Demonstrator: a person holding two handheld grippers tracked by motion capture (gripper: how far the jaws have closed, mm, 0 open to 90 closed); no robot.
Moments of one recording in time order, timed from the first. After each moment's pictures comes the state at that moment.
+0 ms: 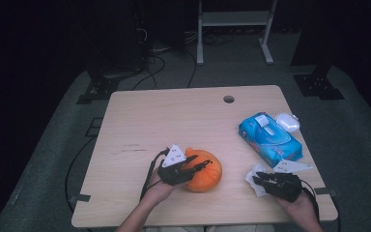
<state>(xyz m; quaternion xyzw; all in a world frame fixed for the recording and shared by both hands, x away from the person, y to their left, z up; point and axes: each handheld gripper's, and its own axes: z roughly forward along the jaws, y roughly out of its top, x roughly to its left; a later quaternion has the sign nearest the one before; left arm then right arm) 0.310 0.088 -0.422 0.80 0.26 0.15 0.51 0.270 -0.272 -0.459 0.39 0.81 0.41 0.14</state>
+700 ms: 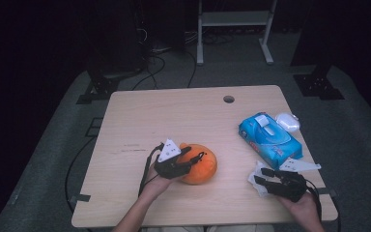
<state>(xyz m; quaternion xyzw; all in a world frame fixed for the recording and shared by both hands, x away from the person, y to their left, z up) 0.319 0.101 -0.421 0.78 0.28 0.17 0.53 0.270 -0.284 -0.456 0.40 0.79 0.45 0.13</state>
